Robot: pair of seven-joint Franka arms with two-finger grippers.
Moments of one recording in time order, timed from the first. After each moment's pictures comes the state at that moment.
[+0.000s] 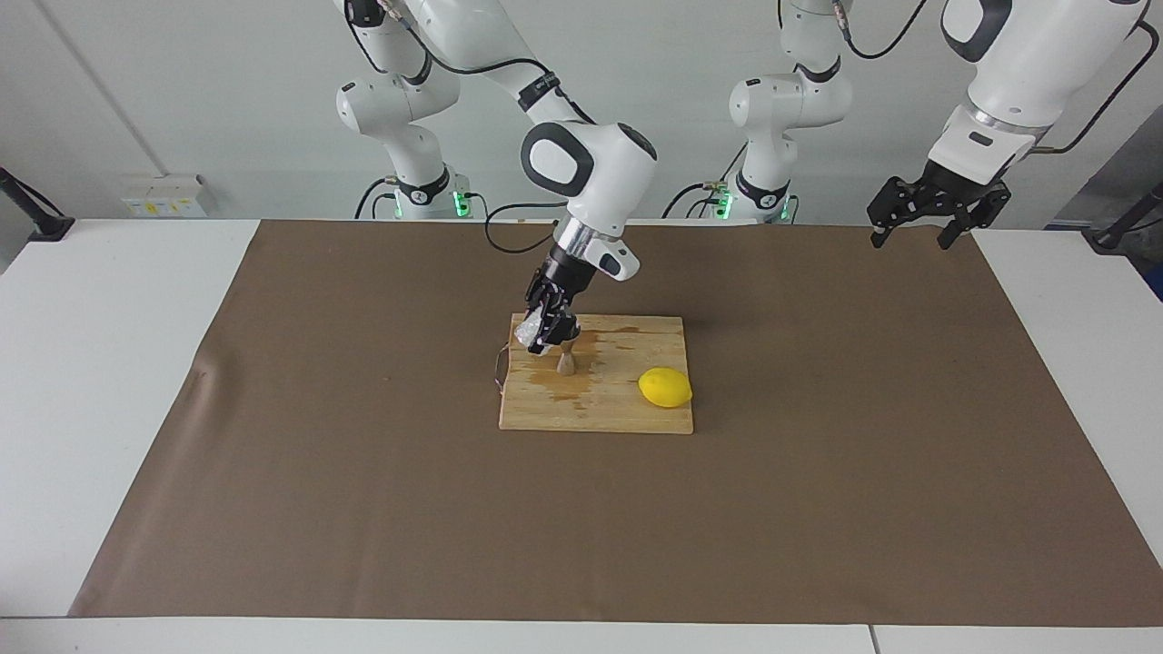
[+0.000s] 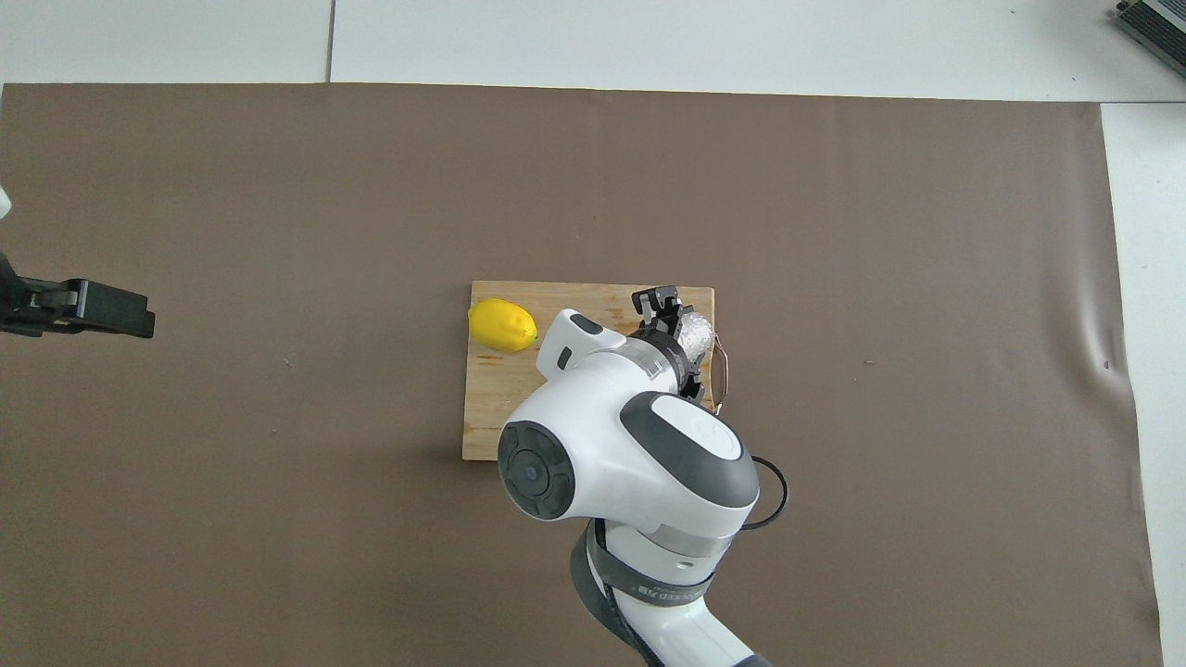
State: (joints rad) left arm 0.04 -0.08 -0.10 -1.65 -0.02 1.57 0.01; right arm 0.54 0.24 0.15 -1.85 -0.77 1.98 -0.71
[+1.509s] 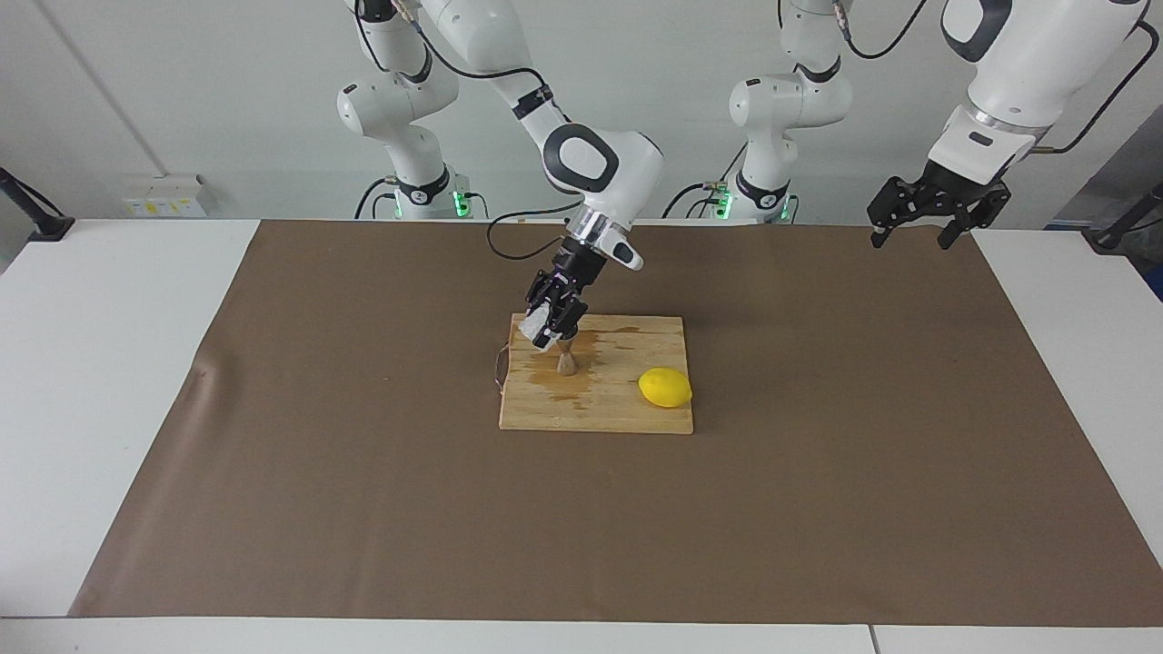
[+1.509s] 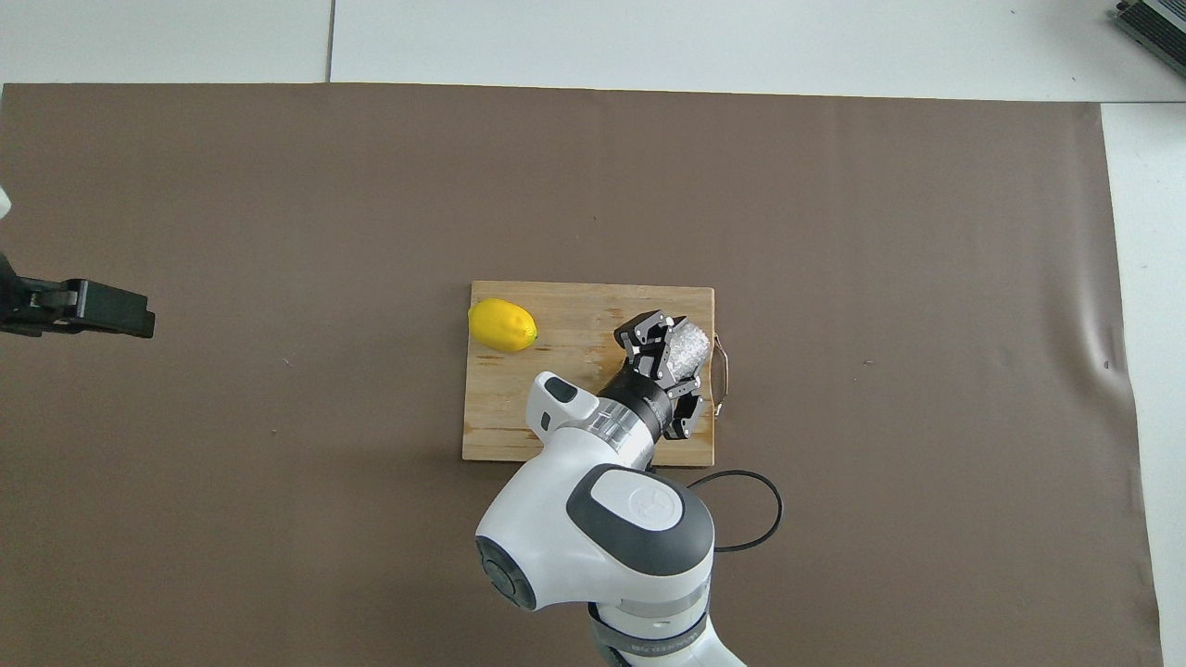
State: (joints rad) left arm 0.04 -0.08 -0.10 -1.65 -0.02 1.57 0.01; right arm 0.63 0.22 0.15 -1.99 -1.10 1.97 -0.50
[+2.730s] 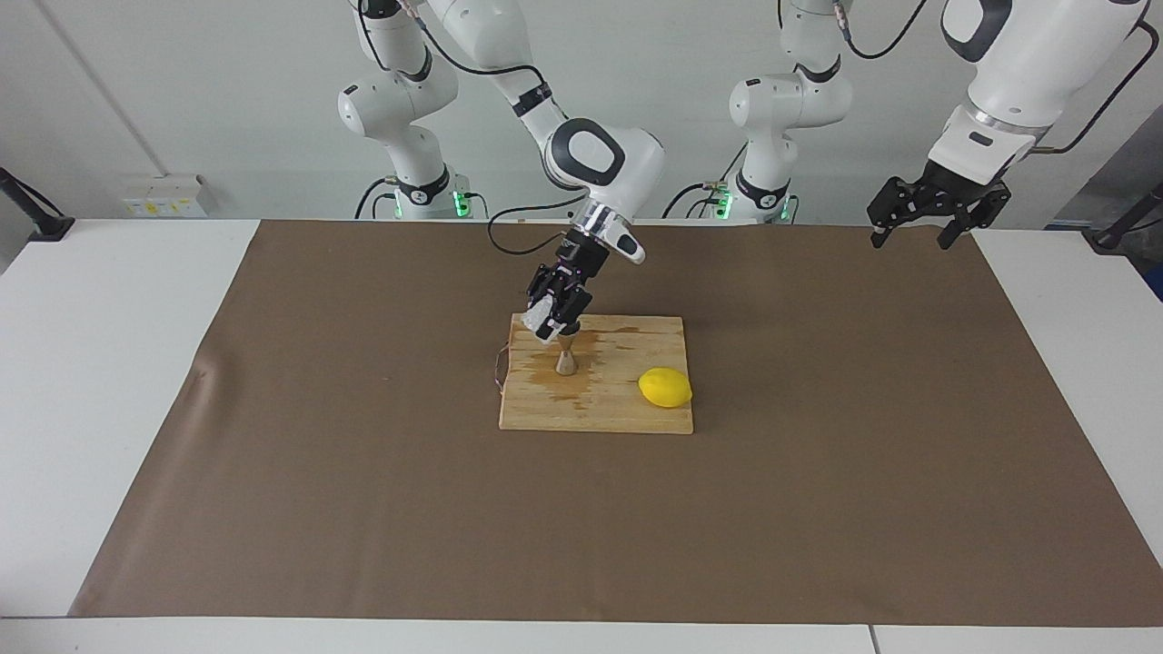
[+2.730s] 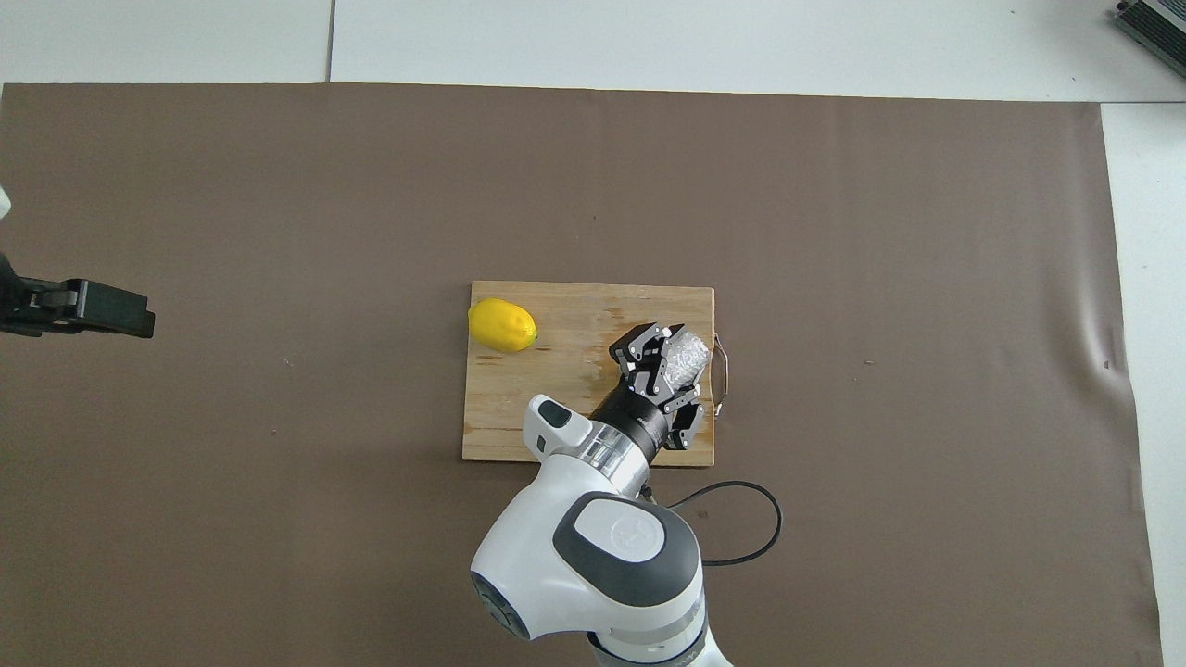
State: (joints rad) left arm 0.04 -0.08 -0.10 -1.65 -0.02 1.57 0.01; right arm 0.67 0.20 0.15 -2.04 -1.19 1.93 -0.41
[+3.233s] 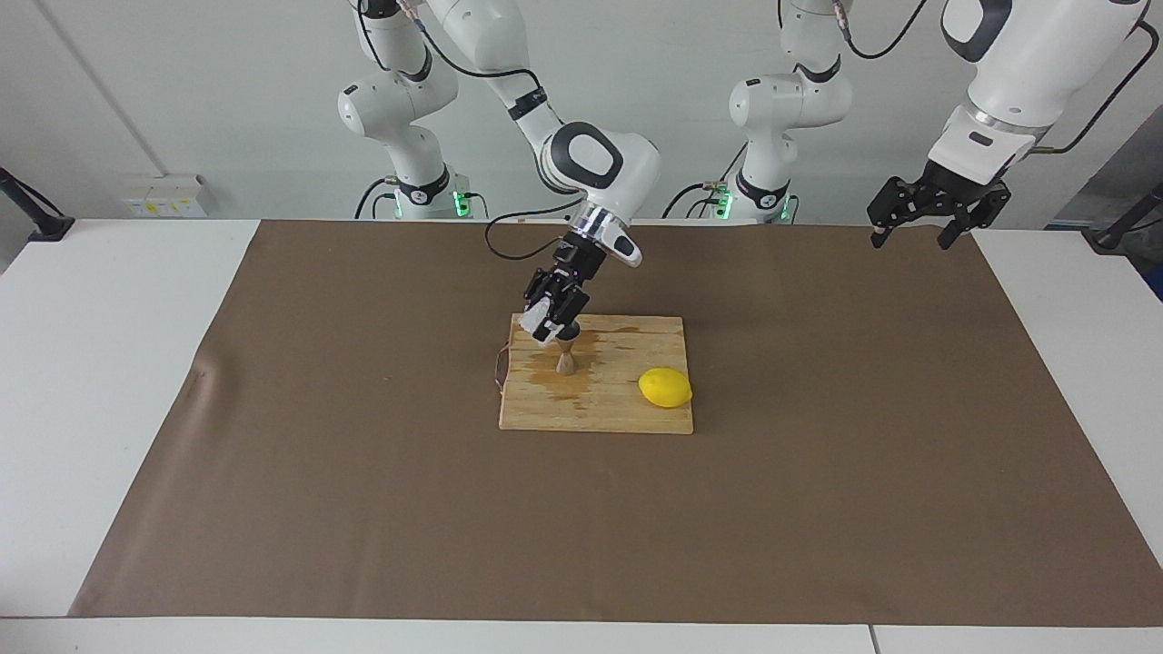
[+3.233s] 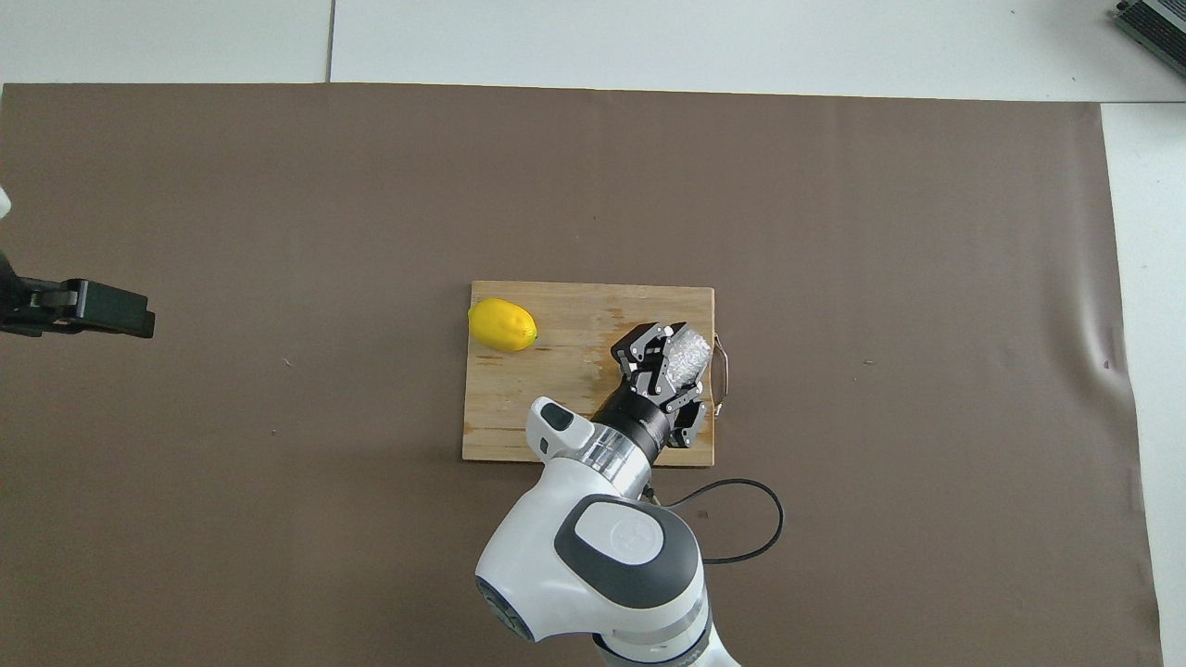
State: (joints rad) left arm 0.04 -0.08 -0.10 -1.65 -0.02 1.57 0.01; right arm 0.67 0.20 0.15 -2.05 -1.22 1.93 -0.38
